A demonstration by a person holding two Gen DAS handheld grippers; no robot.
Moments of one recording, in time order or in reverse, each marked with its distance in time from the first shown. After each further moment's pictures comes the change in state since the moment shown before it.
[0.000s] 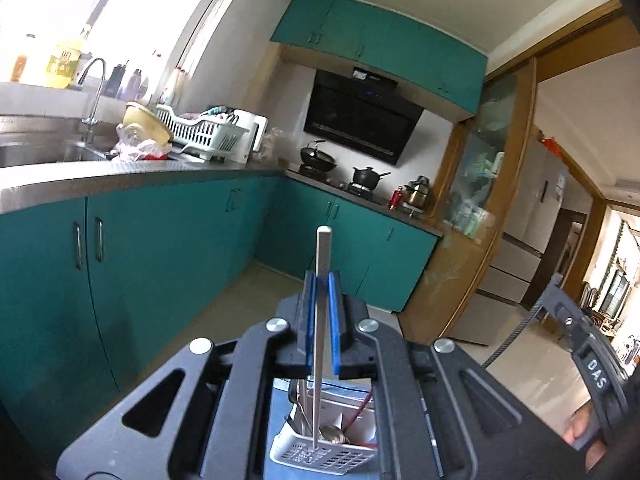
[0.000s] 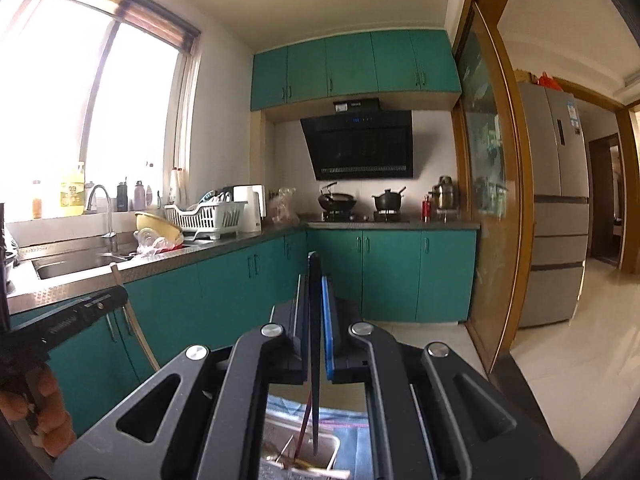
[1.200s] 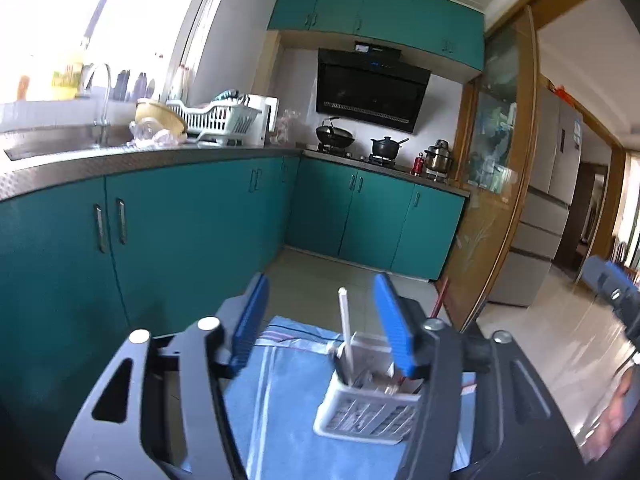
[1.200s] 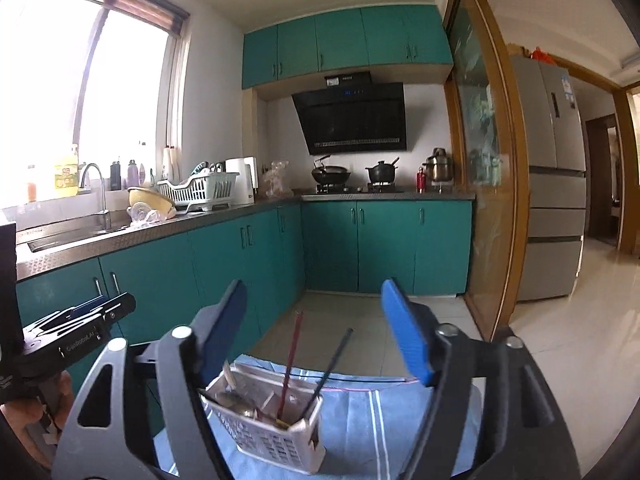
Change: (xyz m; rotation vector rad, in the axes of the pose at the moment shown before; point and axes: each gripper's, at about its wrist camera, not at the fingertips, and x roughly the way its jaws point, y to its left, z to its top) left arm -0.005 0.010 -0.082 0.161 0.040 0.108; right arm -0.016 -0.027 -0.068 0.033 0.079 -0.016
